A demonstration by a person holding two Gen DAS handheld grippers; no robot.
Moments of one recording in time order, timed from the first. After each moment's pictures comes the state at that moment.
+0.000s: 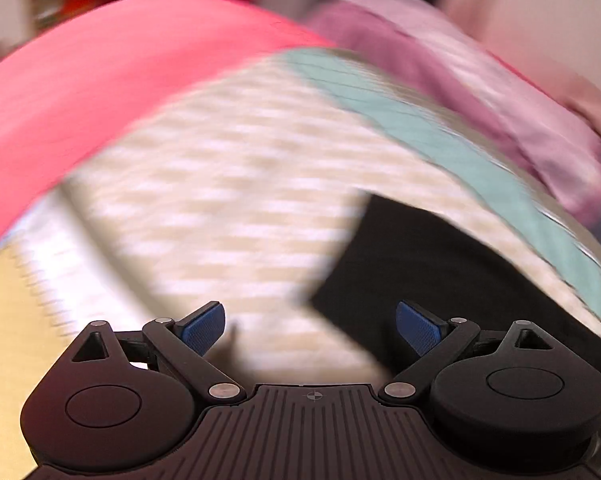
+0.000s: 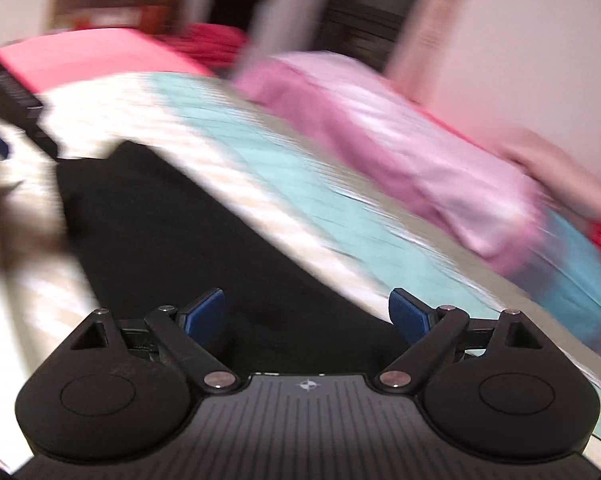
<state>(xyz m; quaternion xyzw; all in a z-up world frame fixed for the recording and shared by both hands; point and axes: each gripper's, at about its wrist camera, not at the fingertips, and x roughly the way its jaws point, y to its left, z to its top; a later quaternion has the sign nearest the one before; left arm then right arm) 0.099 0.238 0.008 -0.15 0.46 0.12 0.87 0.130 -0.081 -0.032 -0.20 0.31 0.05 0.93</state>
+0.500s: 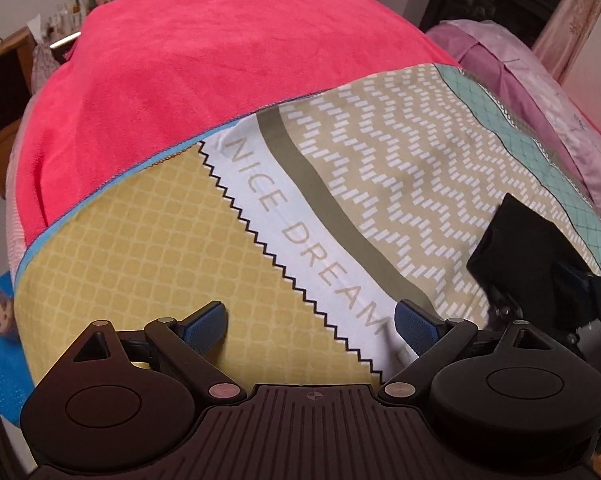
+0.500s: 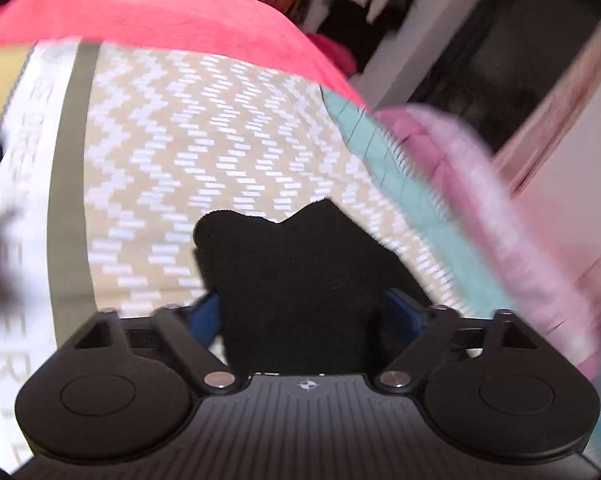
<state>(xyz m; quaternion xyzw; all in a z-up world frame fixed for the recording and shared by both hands) 0.014 0.299 0.000 -0.20 0.45 0.20 0.85 0.218 0.055 -0.079 -0.25 0.32 0.13 0.90</state>
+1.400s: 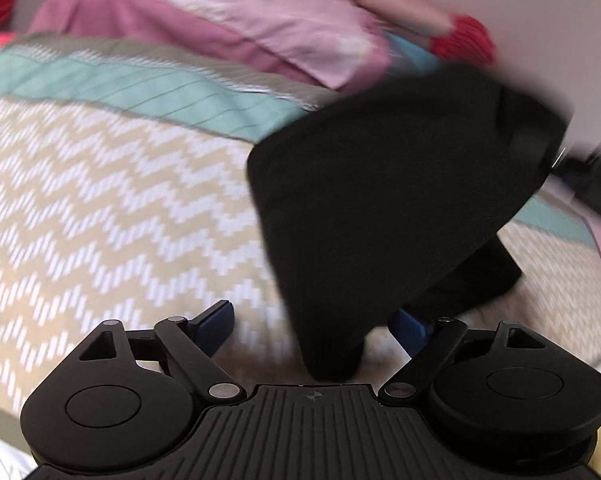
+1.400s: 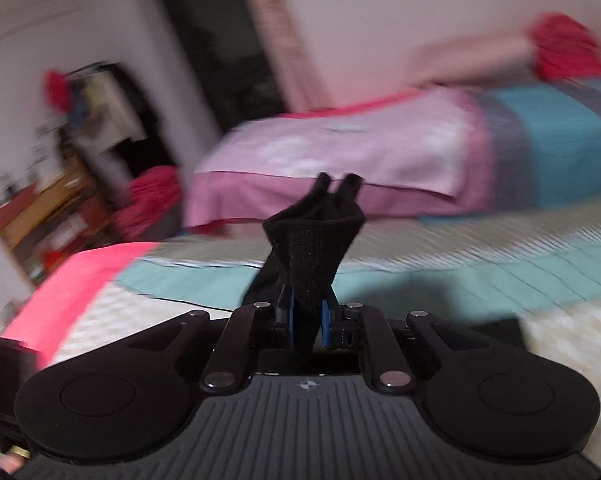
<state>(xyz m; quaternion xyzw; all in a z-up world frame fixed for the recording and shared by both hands) 0.101 0.021 0.000 -0.06 0.49 -0.26 0.83 0.051 -0.302 0.035 0.20 0.27 -0.12 0.93</state>
